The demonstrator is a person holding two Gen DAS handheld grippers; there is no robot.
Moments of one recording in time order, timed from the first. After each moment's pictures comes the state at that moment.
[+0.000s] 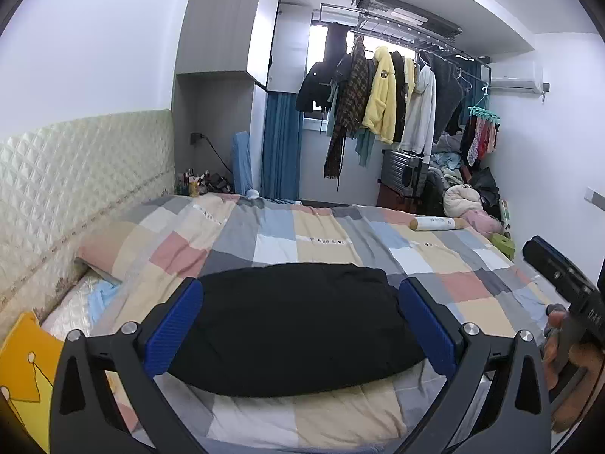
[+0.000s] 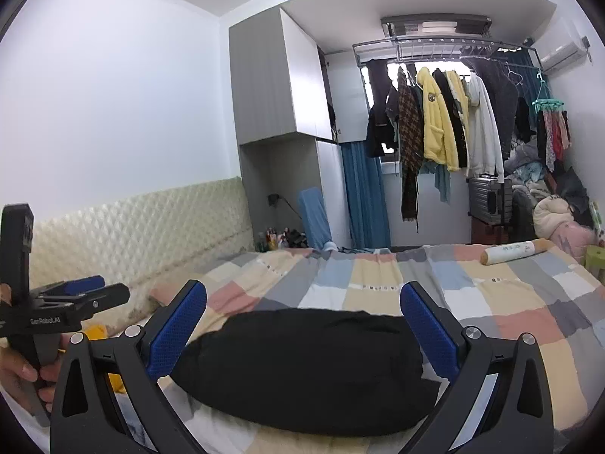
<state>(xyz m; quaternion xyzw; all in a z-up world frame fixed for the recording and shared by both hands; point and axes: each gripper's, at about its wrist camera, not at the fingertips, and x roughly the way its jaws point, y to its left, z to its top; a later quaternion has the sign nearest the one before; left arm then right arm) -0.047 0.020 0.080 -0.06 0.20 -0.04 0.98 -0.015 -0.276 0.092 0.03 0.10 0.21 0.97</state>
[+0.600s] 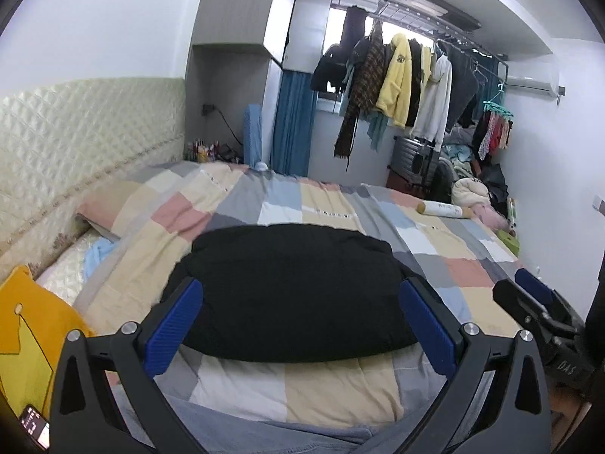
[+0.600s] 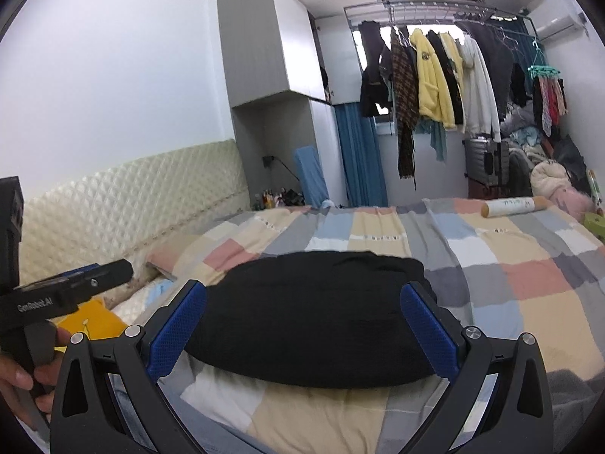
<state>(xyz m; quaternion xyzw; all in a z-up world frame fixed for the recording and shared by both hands) -0.058 0.008 0.028 -0.09 0.23 -0.02 0.97 -0.021 -0.255 0.018 0.04 0.18 0.20 0.96</state>
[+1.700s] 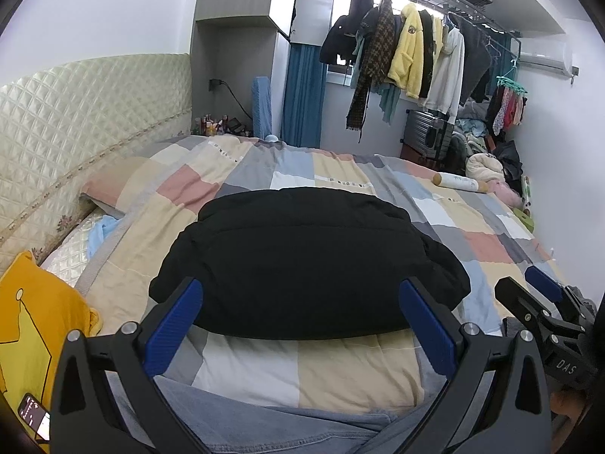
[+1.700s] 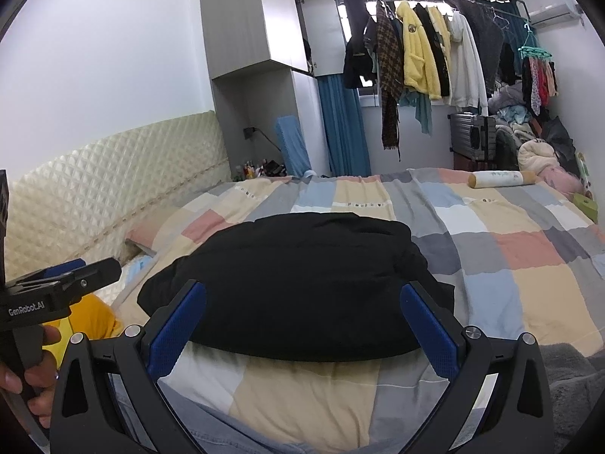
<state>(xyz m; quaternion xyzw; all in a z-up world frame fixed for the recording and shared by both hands) -0.043 0.005 -0.009 -0.07 0.28 0.00 0.96 -0.008 -0.249 -0.016 0.03 0.22 0.17 0.96</state>
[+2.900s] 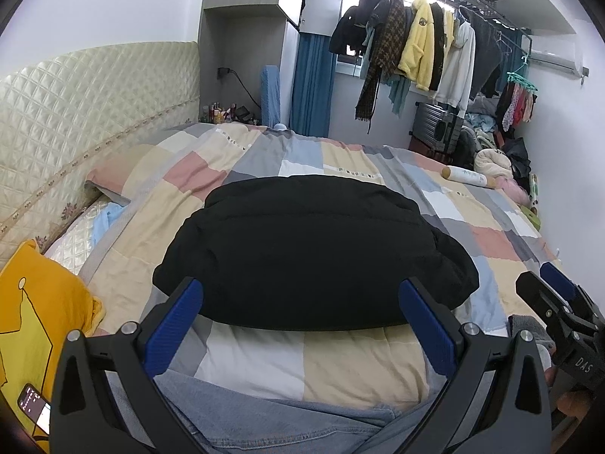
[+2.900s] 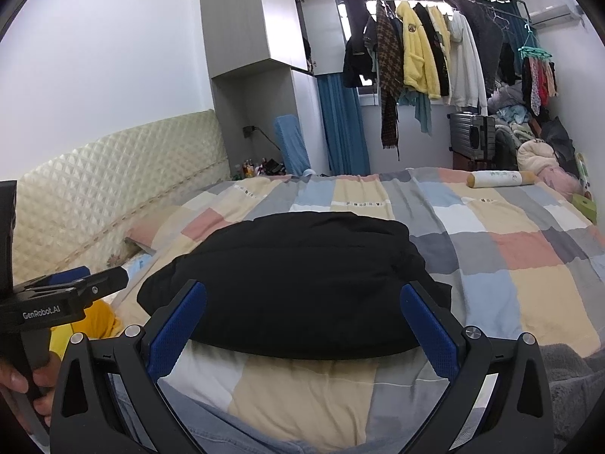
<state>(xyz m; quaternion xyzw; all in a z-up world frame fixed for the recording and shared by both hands) -0.037 0.007 -0.015 -0.08 0.30 0.02 0.95 -0.007 -0.252 -0.014 0.03 0.23 0.17 0.96</state>
